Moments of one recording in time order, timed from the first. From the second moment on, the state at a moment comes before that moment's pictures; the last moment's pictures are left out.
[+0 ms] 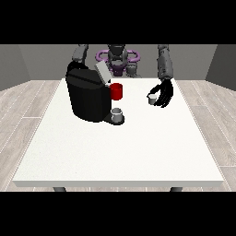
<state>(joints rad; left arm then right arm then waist) -0.55 0.38 0.05 -0.63 -0.50 0.10 -0.23 -0.19 -0.02 -0.01 -1.42 0.00 -0.17 -0.05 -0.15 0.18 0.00</state>
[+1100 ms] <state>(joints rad) -0.70 0.39 0.02 -0.61 -0.60 0.04 -0.32 -0.22 -0.04 -0.06 -1.30 -0.04 -0.15 -0.09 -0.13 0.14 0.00</state>
